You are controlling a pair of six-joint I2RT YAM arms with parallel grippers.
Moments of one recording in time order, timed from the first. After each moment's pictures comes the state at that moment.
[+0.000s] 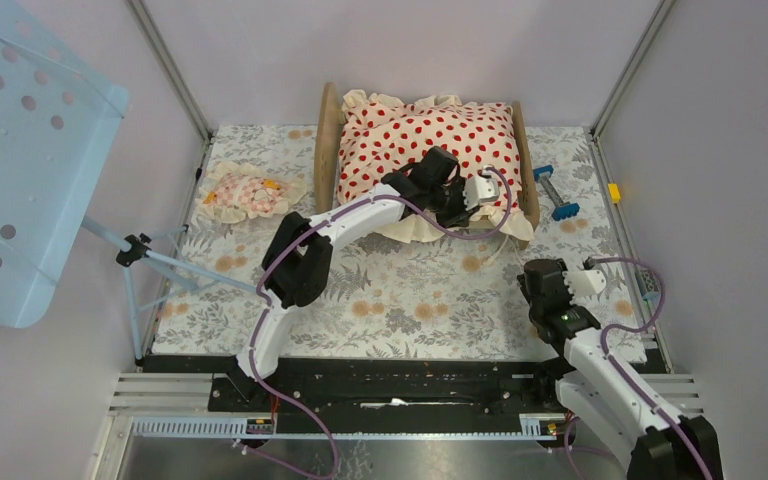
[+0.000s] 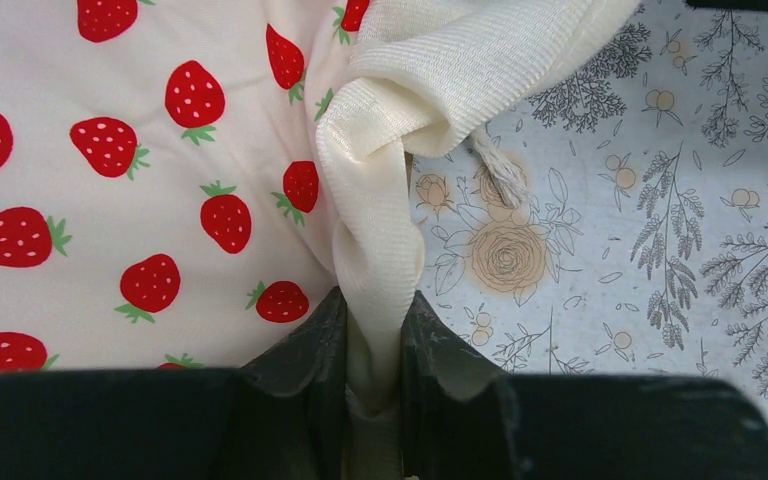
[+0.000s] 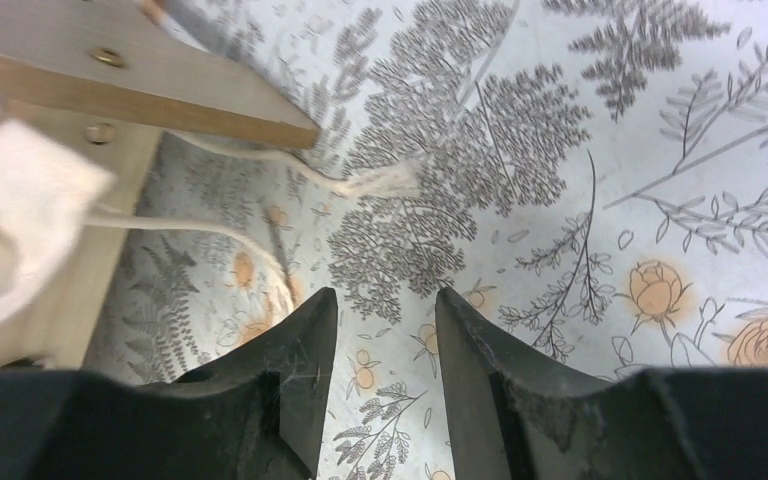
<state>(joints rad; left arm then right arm) -0.78 2.23 1.93 -0.44 0.47 0.53 0.30 0.80 0.29 -0.31 0.58 1.26</state>
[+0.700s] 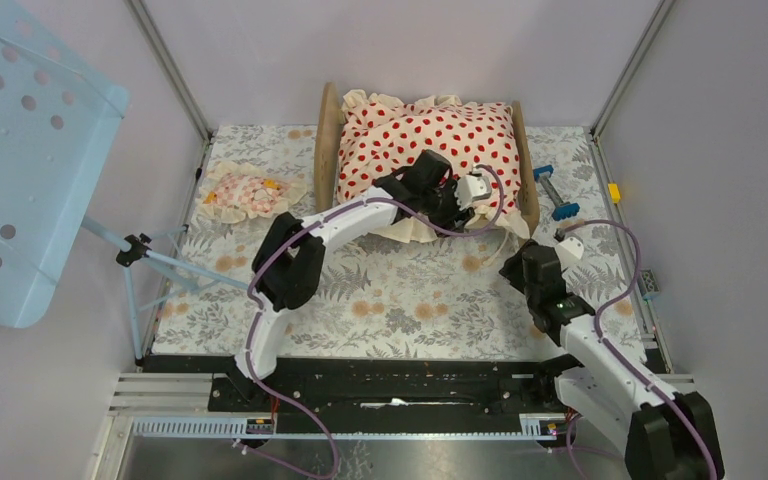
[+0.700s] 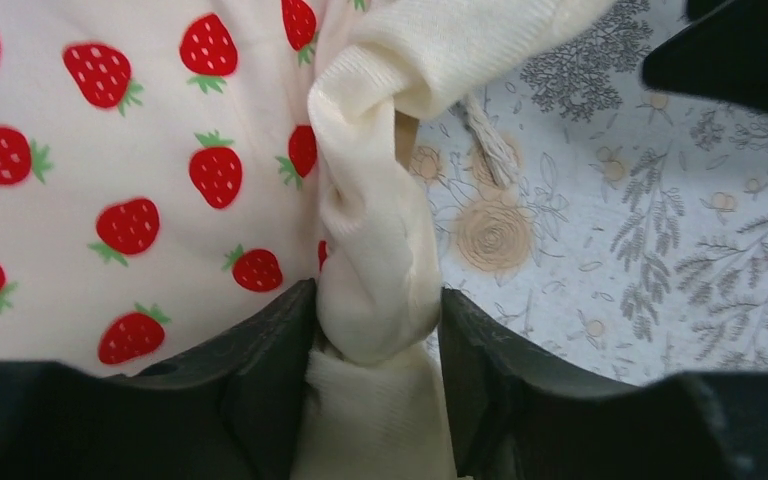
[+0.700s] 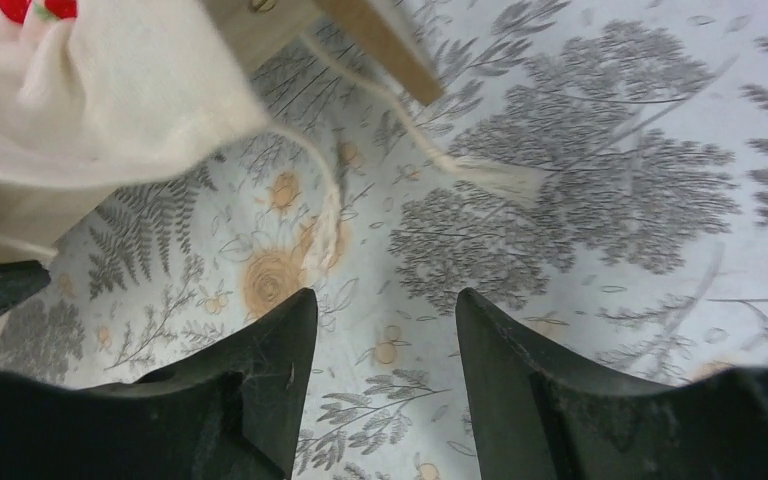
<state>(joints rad) -0.77 2.17 1.84 -0.39 0.45 0.43 0.30 0.83 0.35 -0.17 0.42 0.79</state>
